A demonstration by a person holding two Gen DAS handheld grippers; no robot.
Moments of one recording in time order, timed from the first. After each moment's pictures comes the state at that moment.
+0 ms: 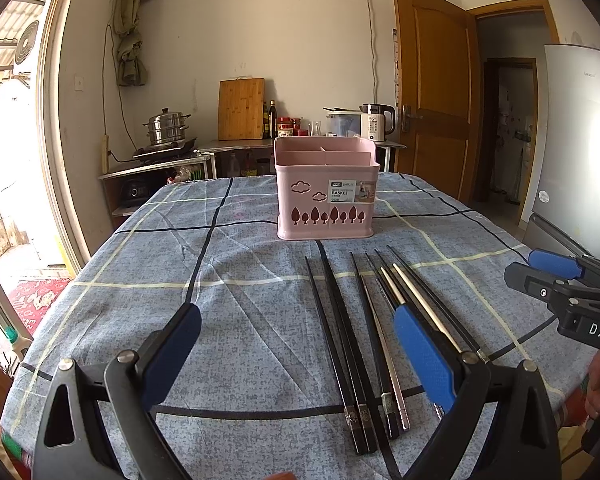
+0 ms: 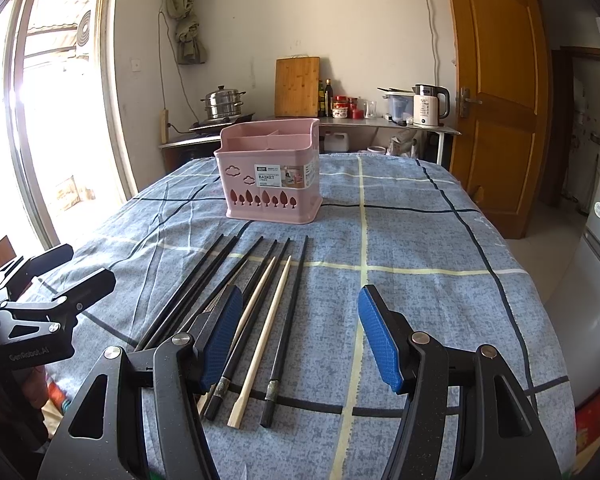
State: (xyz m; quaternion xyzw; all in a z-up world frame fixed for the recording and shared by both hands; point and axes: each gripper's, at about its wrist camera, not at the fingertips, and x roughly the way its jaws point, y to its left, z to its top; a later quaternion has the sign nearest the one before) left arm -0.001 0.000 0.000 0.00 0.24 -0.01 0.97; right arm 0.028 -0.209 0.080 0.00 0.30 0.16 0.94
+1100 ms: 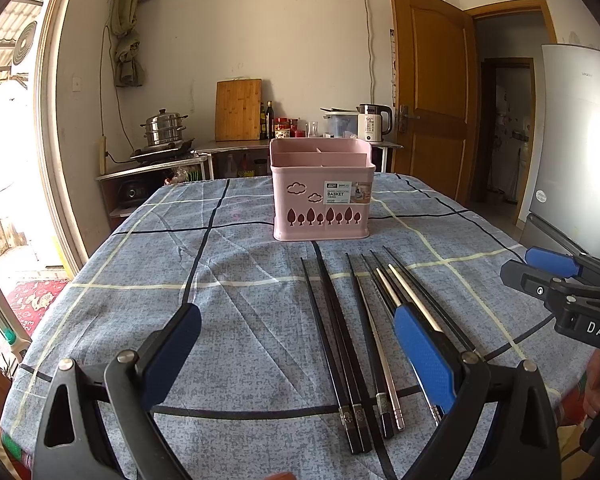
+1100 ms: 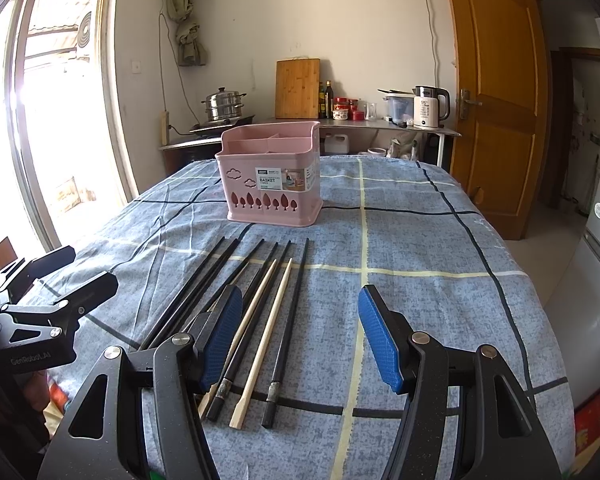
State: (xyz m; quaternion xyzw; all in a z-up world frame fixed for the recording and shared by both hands) left arm -0.002 -0.003 0.002 0.00 0.24 -0.02 0.97; right arm 0.026 -0.209 0.085 -0.01 0.29 0.15 0.94
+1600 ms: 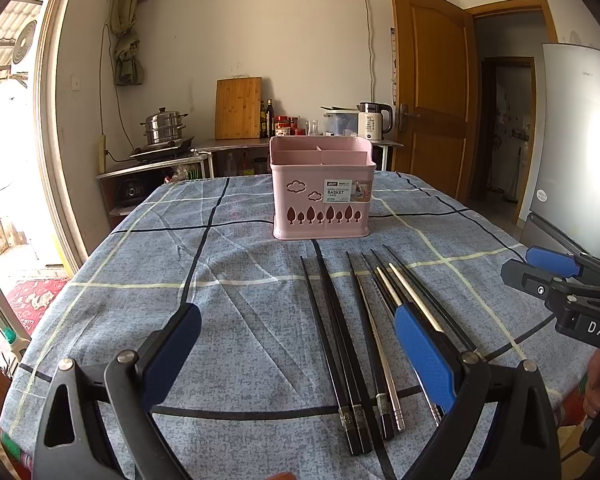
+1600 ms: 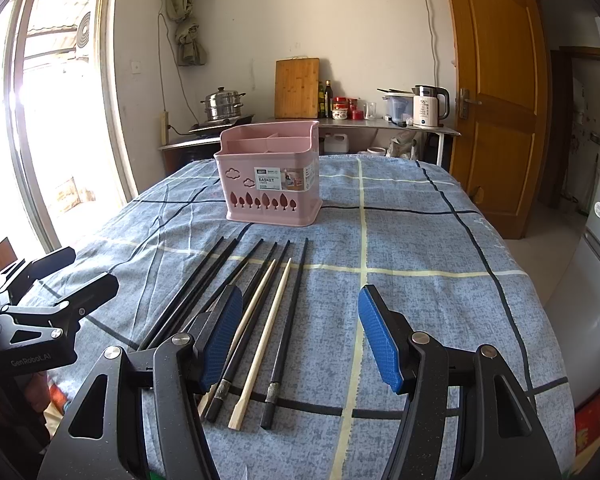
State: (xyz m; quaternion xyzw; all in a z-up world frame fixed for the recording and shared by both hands) left arm -0.001 -0.003 0.000 0.00 0.24 -0.02 0.97; right arm 0.027 -0.210 0.085 0.00 0.29 0.15 0.94
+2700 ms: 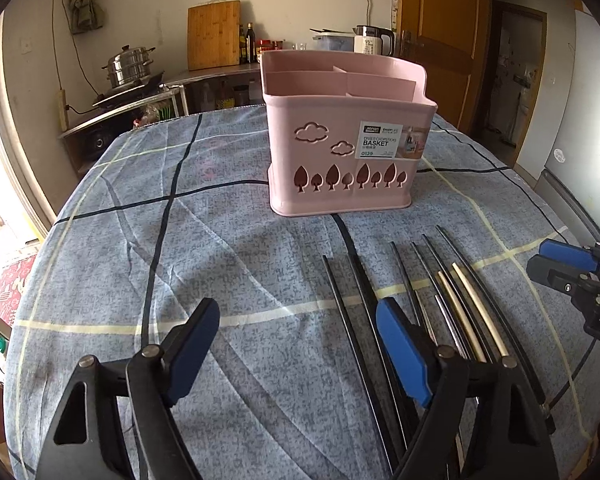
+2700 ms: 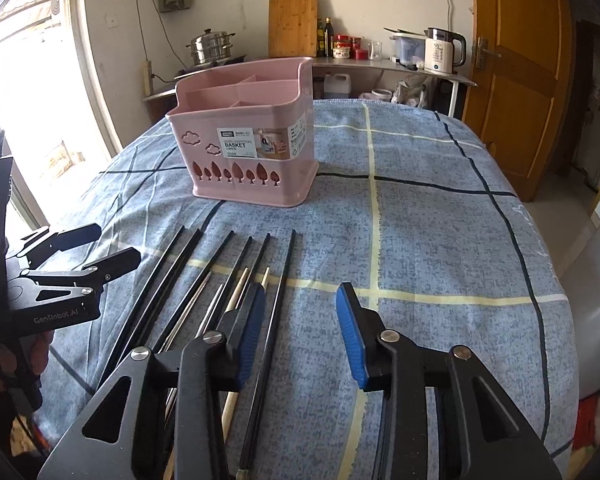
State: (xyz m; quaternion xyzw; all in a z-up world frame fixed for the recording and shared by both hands) left arm 0.139 0.014 -0.027 0.02 0.39 -0.05 0.92; right arm 0.142 -0.190 0.060 -0.02 0.42 0.15 0.90
